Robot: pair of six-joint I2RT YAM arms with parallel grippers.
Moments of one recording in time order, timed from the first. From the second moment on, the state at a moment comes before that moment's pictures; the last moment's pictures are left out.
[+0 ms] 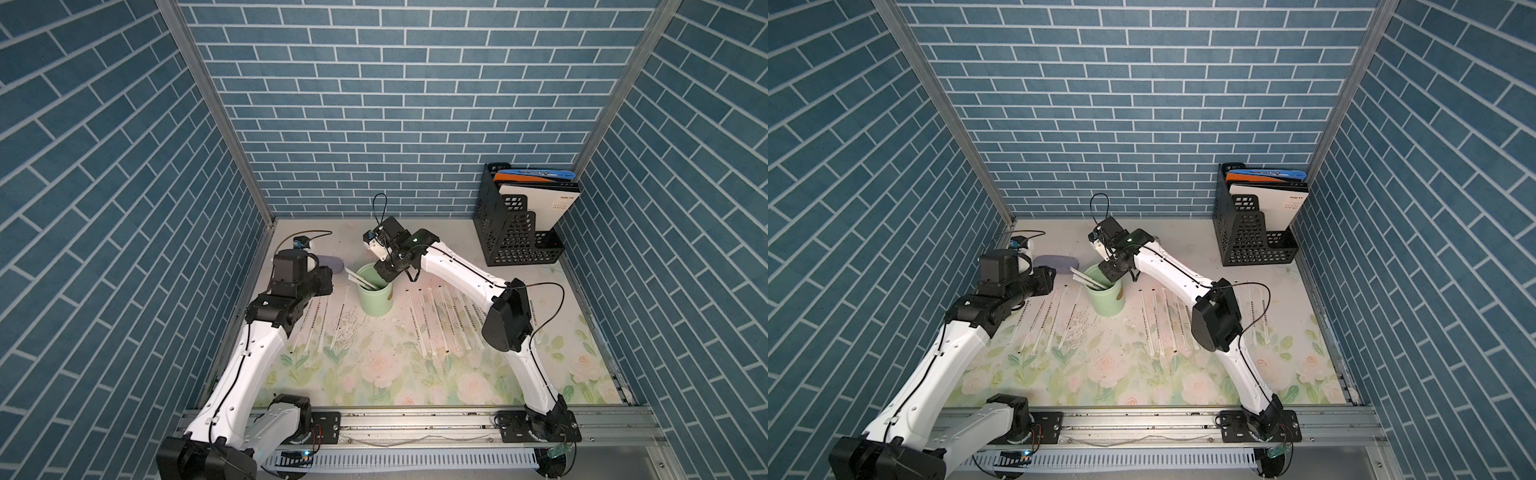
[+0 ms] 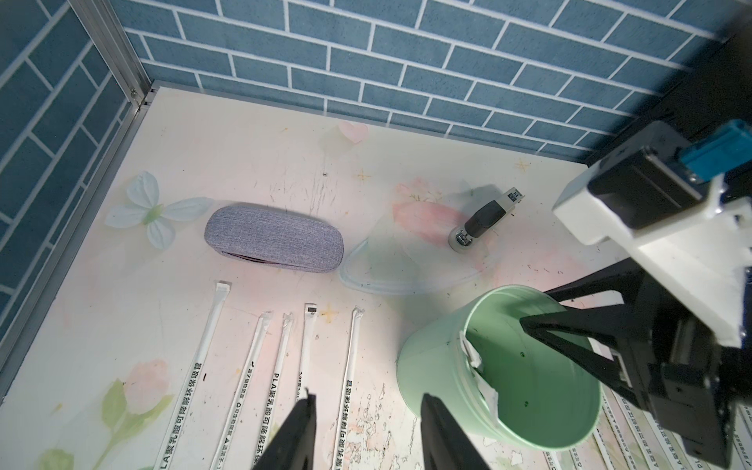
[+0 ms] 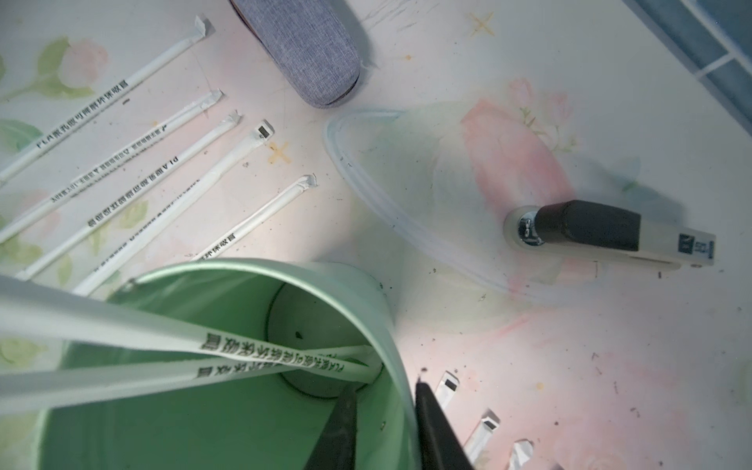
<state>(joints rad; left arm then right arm) -0.15 1.03 0.94 -0.54 0.02 -0.26 0.88 2.27 2.24 -0.99 -0.01 -0.05</state>
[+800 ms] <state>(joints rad) -0.15 0.98 0.92 -0.54 0.07 -0.25 0.92 1.99 1.82 -0.91 0.12 0.32</state>
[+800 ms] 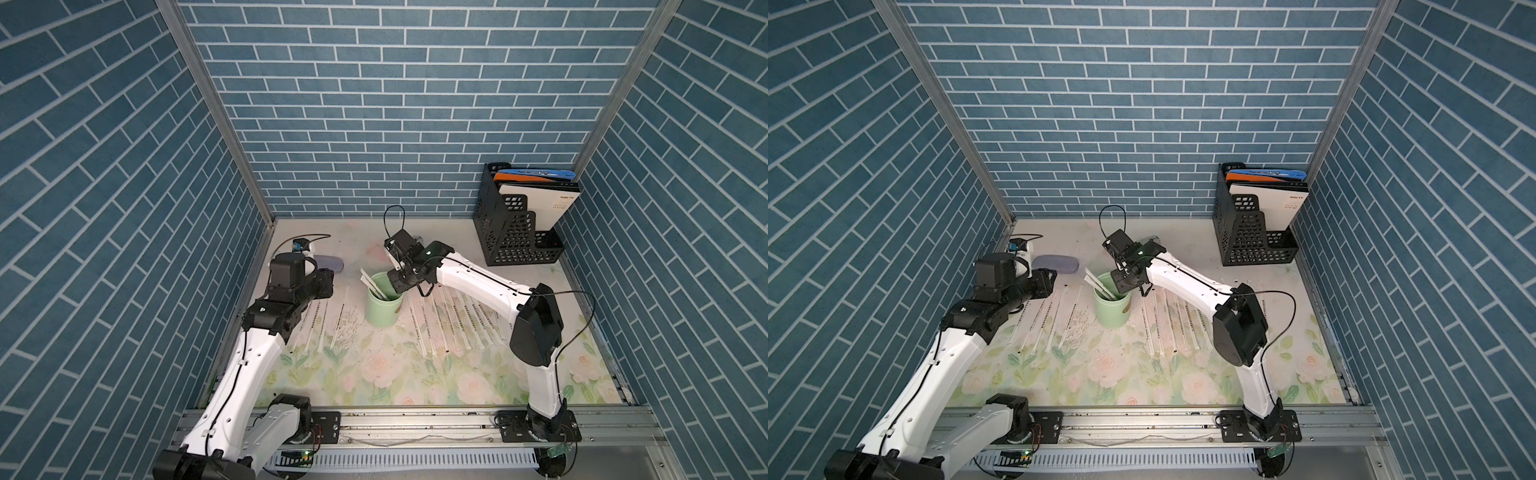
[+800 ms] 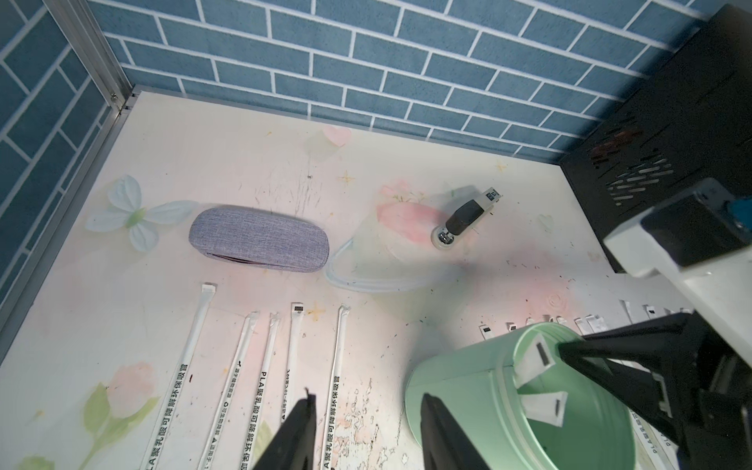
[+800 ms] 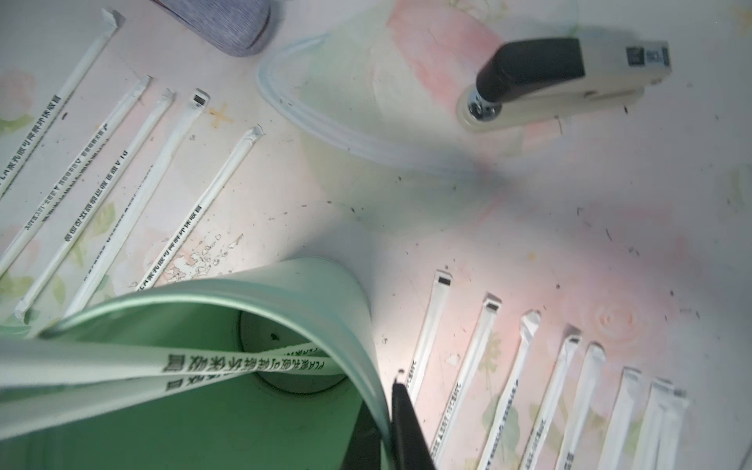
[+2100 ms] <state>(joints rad) -0.15 0.90 0.88 -0.53 0.13 -0.25 1.04 2.13 2.16 -1.23 0.40 0.77</state>
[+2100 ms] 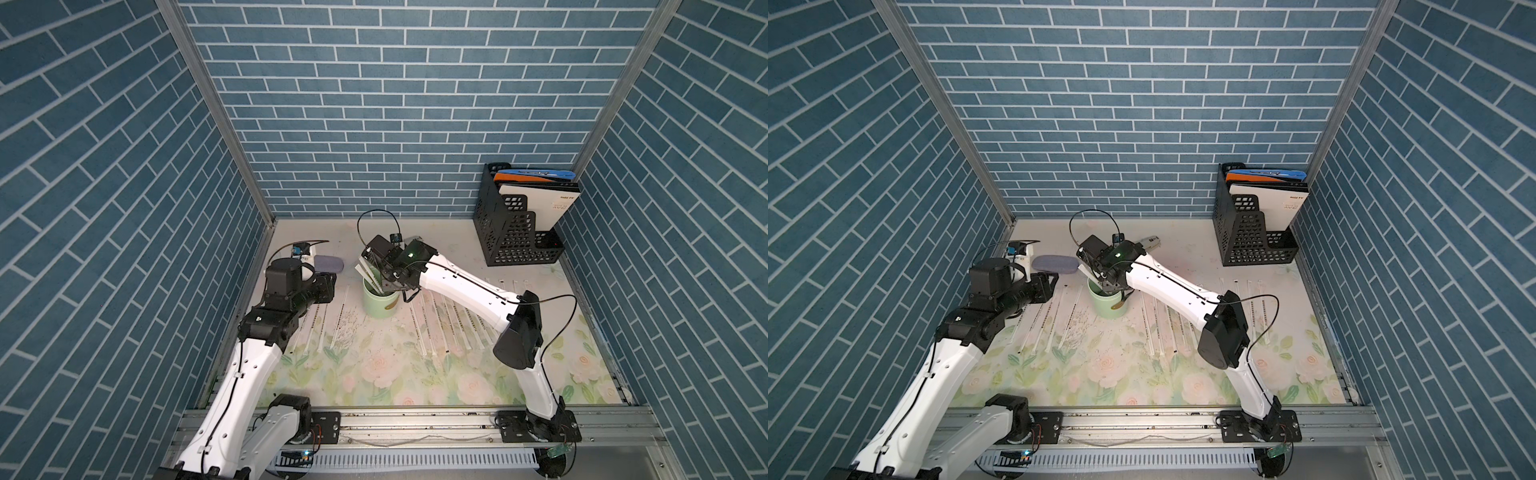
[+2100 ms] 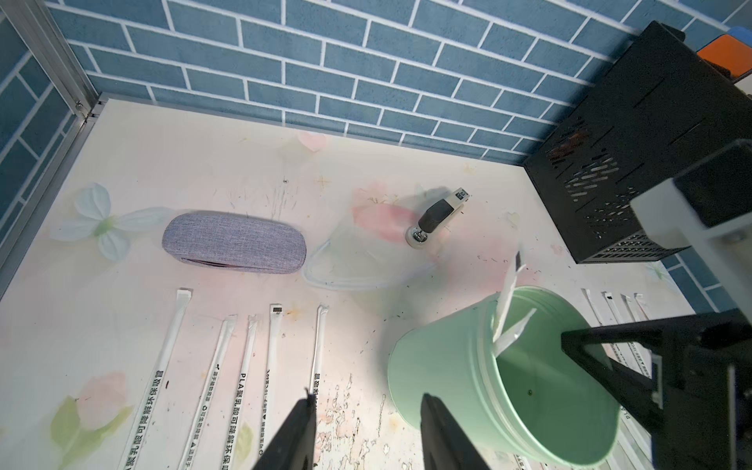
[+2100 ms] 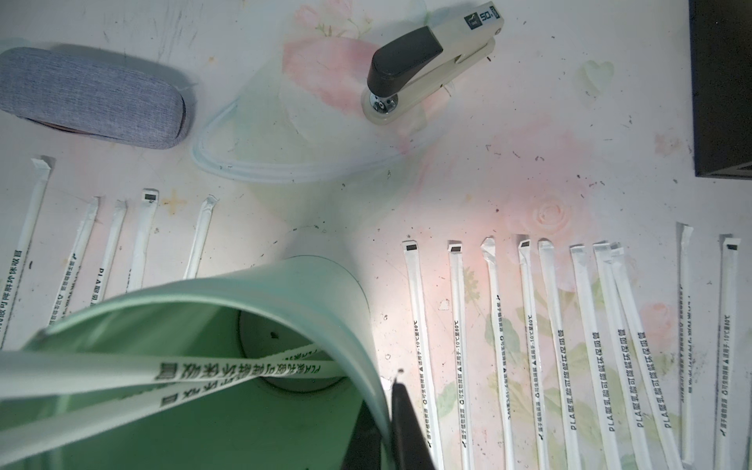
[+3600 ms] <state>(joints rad) -0.15 0.90 0.85 -0.53 0.16 -0.26 1.04 2.12 2.11 -1.12 0.39 0.69</state>
